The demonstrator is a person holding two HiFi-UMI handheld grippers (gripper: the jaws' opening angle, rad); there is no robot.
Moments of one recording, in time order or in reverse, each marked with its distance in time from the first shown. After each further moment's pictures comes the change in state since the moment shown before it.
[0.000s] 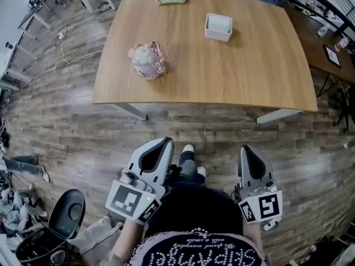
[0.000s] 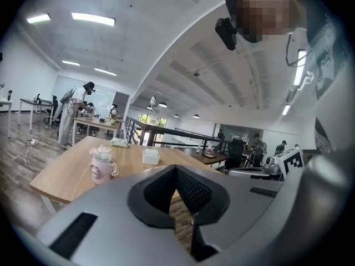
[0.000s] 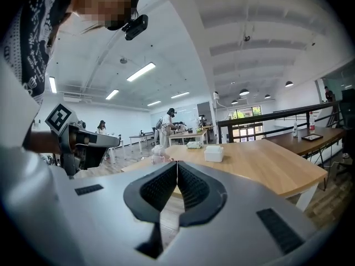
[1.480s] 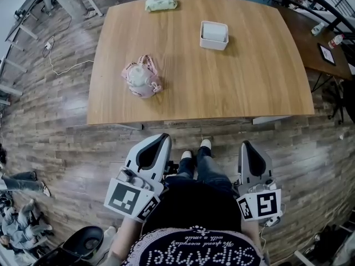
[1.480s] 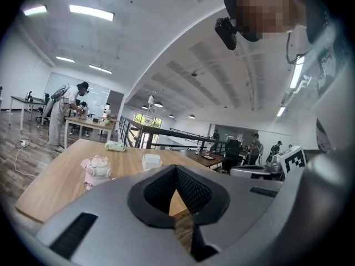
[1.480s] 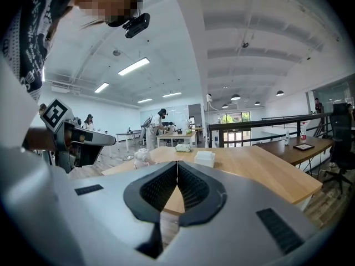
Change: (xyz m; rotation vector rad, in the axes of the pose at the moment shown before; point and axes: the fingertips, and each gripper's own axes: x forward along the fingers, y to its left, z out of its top) left arm 0.055 0.057 0.031 0.008 -0.003 -0.061; right arm 0.064 -0.018 0.027 -0.048 -0.001 -0.133
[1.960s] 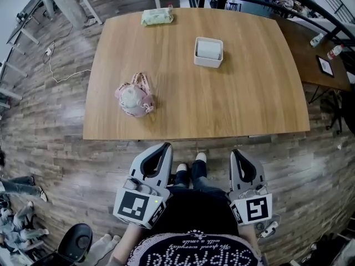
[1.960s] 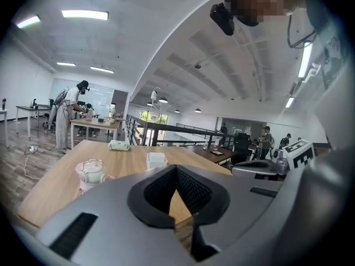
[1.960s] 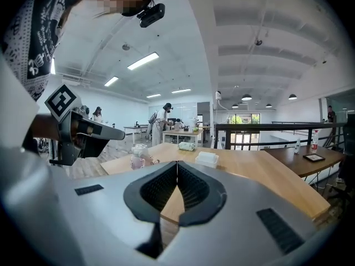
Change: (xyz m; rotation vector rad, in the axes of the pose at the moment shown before) left arm 0.053 -0.004 0.004 0.030 0.056 0.084; right arm 0.039 -0.023 0.005 -0.094 0.039 0.081
